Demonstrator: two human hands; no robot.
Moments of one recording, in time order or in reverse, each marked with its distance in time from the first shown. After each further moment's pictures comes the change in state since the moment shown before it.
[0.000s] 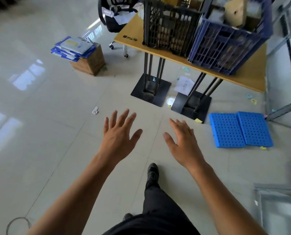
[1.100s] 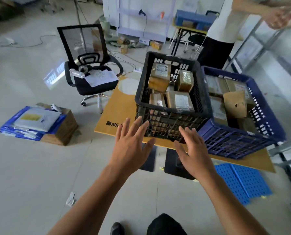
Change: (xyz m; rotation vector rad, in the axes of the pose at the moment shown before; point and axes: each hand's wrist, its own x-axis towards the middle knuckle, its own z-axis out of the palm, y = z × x) left_hand 0.541 -0.041 -0.147 -0.094 0.080 0.362; right_hand 0.487 -0.090 -0.137 -0.076 0.319 0.128
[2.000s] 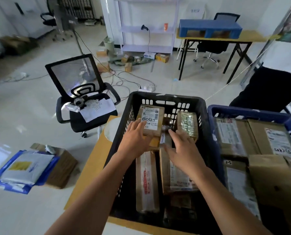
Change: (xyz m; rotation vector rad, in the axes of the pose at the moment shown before) left_hand 0.427 -0.017 0.095 -0.095 -0.079 -0.160; right_hand 0.384 0.094 -0.010 0.022 -0.140 -0.053
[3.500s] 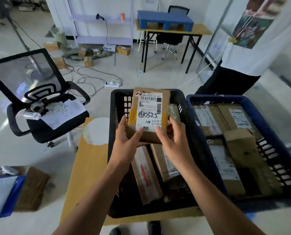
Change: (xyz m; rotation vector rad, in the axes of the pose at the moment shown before) left_hand -0.048 -0.001 -0.042 -1.163 -0.088 -0.111; right_hand -0.039 -0.099 -0.011 0.568 0.447 0.147
